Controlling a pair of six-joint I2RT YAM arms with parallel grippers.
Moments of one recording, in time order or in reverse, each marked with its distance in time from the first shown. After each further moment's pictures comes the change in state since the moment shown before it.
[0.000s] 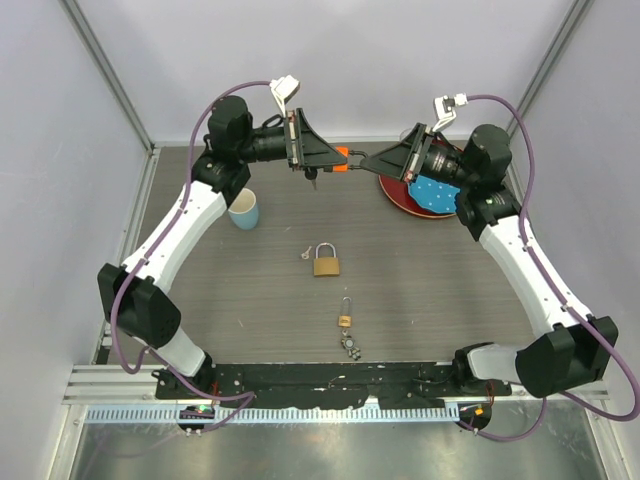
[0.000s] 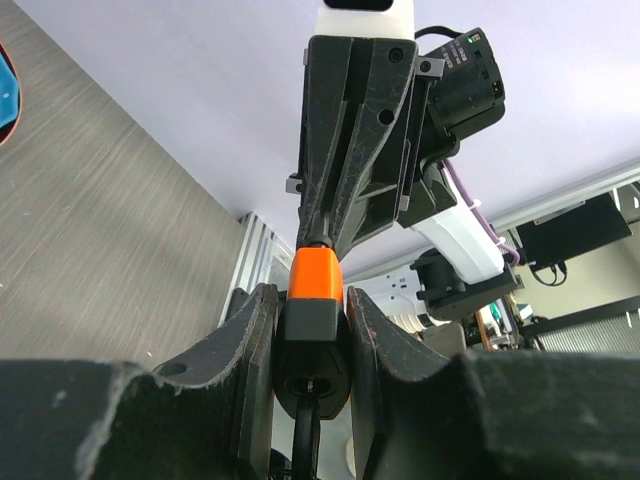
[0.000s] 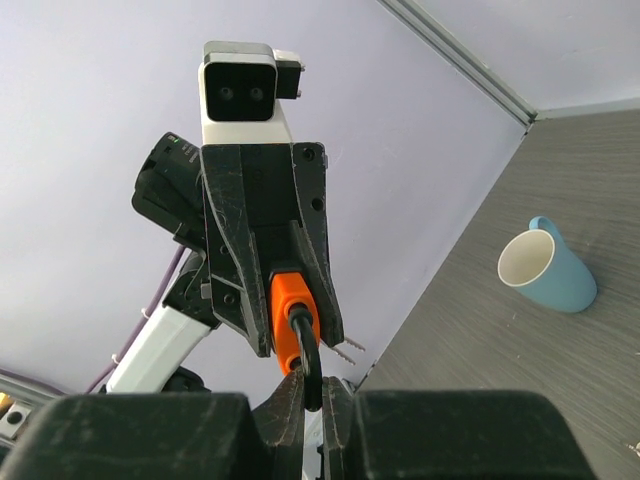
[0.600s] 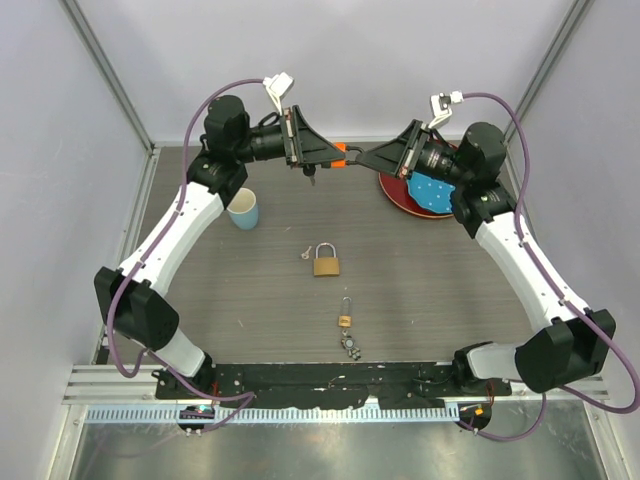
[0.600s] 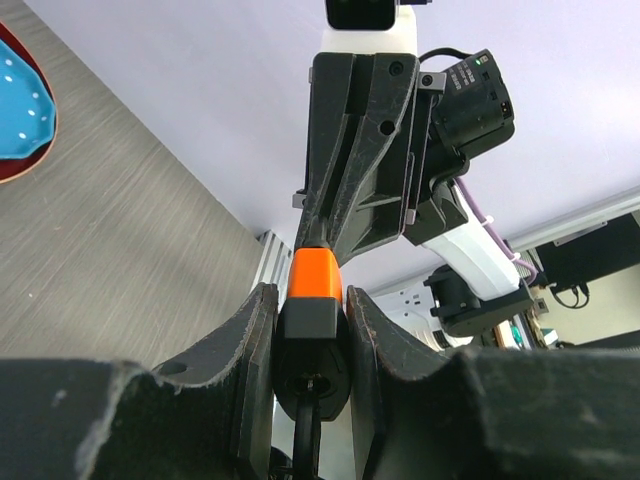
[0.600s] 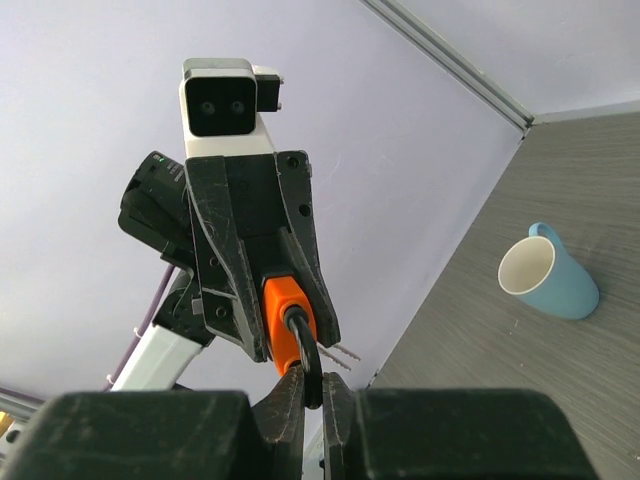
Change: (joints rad) left arm -0.001 -0.017 0.000 -0.023 -0.062 0.031; right arm 0.035 0.026 0.013 0.016 0.056 0.026
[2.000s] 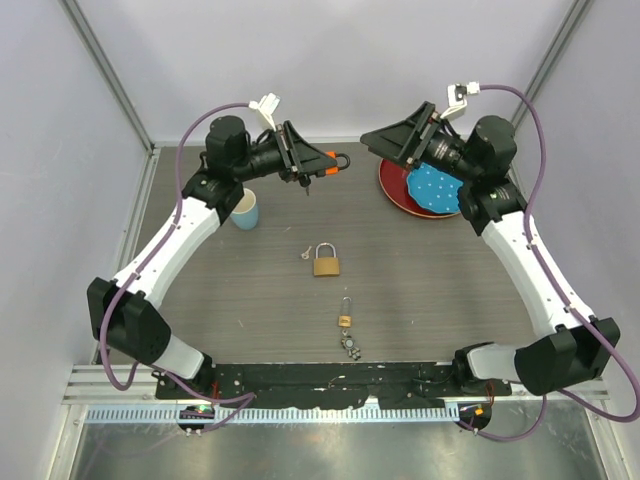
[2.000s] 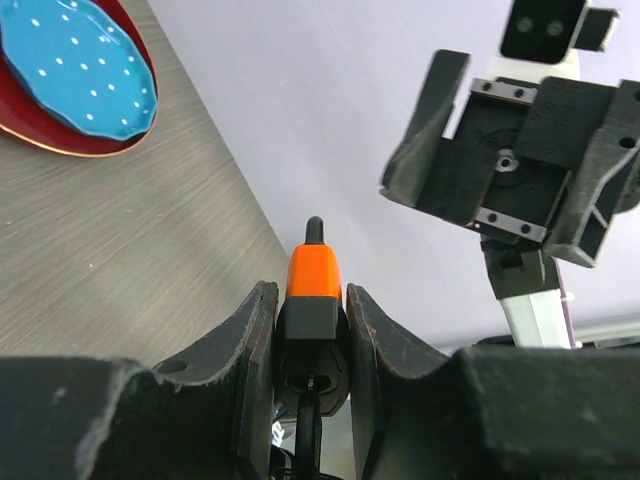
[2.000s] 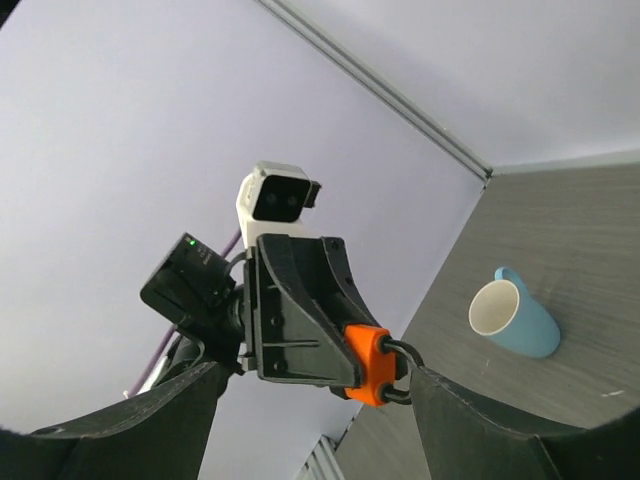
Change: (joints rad) left arm 0.013 -0.092 -0.172 -0.040 -0.225 -0.007; right arm -0.025 0.001 0.070 -0.082 0.111 -0.044
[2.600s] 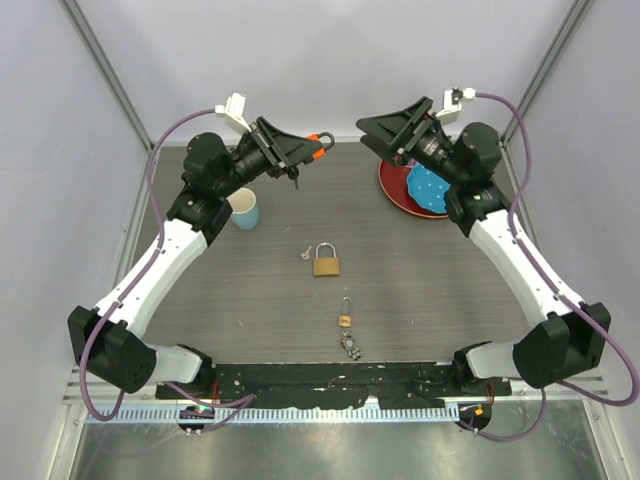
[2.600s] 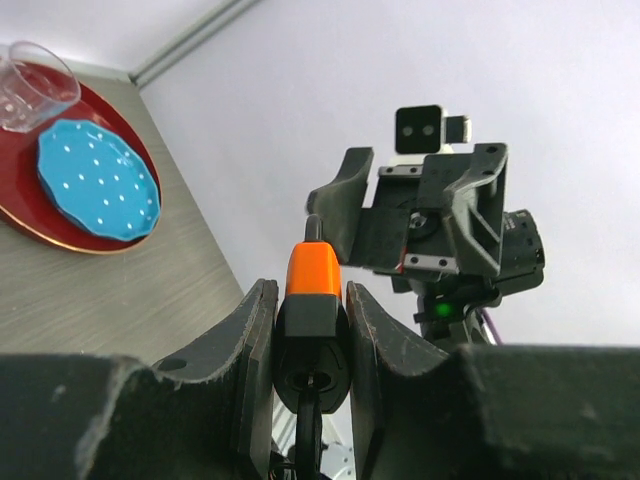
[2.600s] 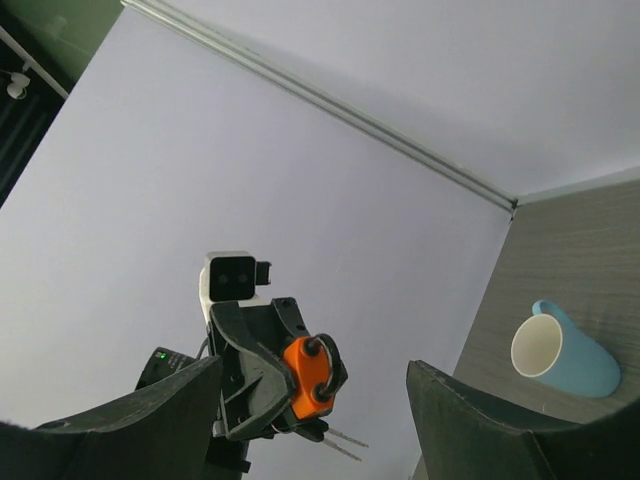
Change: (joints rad) left arm 0.003 -0.156 -0.145 0.187 -0.243 -0.105; right arm 0.019 -0.001 -0.072 0.188 0.176 0.200
